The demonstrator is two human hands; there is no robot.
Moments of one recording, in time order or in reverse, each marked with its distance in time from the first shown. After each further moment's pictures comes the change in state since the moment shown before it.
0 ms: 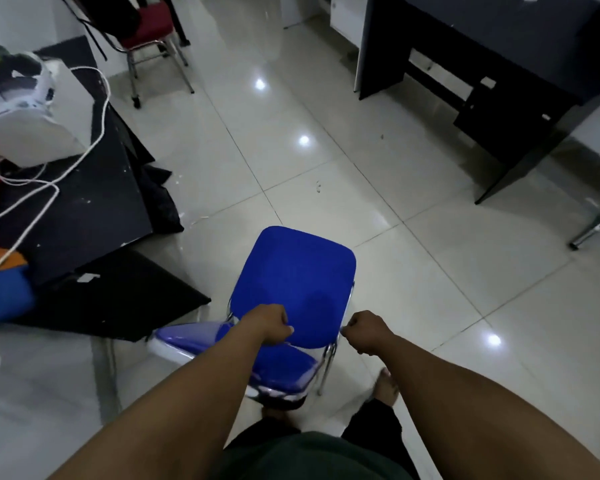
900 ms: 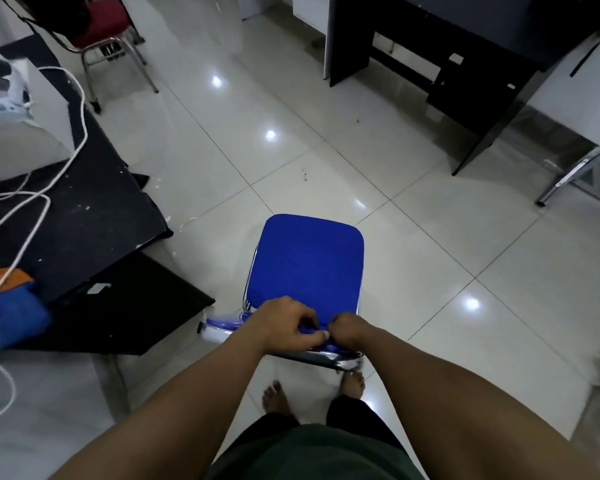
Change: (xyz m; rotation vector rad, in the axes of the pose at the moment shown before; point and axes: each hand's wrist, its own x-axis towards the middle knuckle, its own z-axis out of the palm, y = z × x) left_hand -0.054 -0.087 -0.006 0.185 0.218 0.642; right_hand -0.029 -0.083 0.117 -0.039 -0.028 0.068
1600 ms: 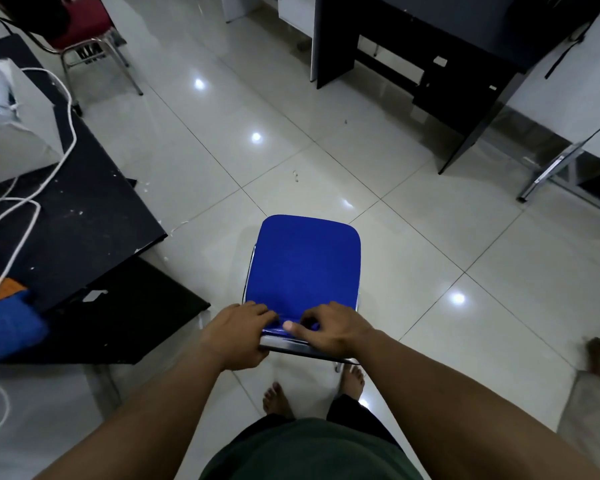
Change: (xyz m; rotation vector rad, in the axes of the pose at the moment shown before) left_hand -0.054 -0.068 -0.014 0.340 -0.003 0.021; right_hand -0.045 -0.042 0.012 -0.236 0.166 -0.425
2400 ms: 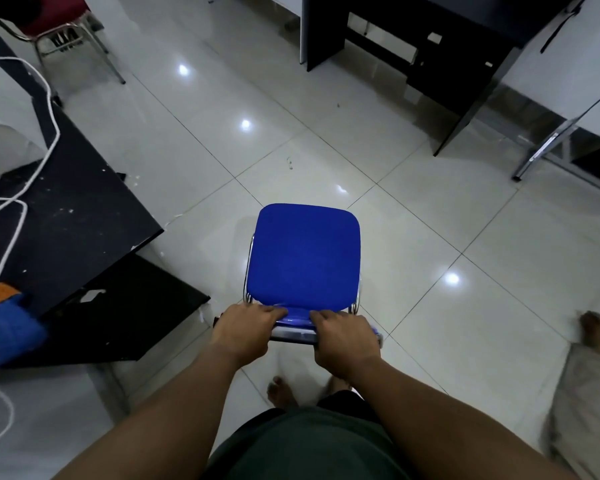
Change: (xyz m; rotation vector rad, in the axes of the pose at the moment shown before) left_hand 0.005 0.010 0.005 0.147 -0.025 -0.055; right_hand -0.023 -0.014 0.039 -0.337 0.249 0.032
